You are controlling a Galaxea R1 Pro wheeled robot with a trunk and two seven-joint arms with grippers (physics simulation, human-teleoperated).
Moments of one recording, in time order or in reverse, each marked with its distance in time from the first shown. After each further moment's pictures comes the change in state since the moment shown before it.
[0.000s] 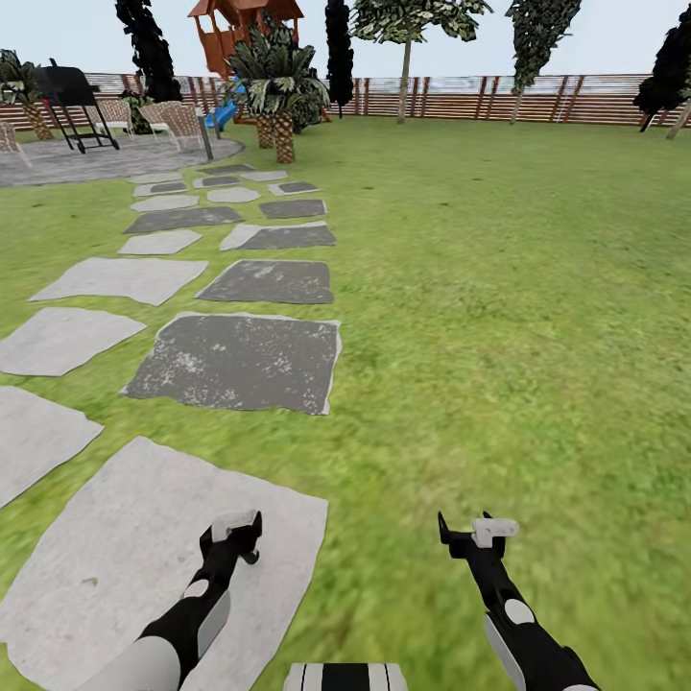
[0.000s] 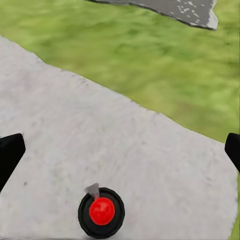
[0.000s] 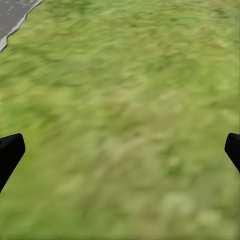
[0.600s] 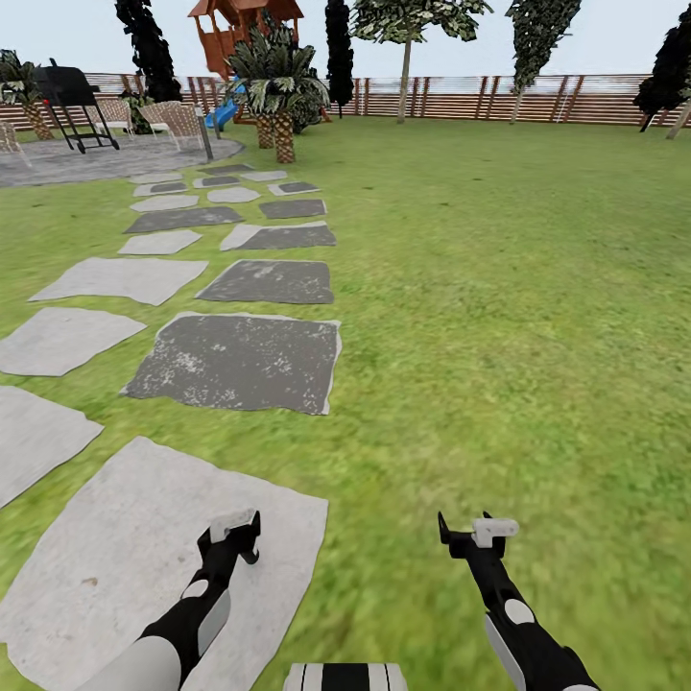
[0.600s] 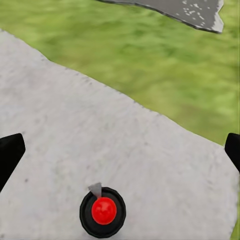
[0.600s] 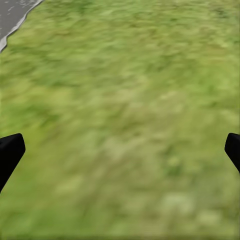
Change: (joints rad) left arm -0.001 -0.004 0.023 0.000 0.010 -0.001 0.001; right arm 0.000 0.000 0.000 0.000 0.000 0.000 0.000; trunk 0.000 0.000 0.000
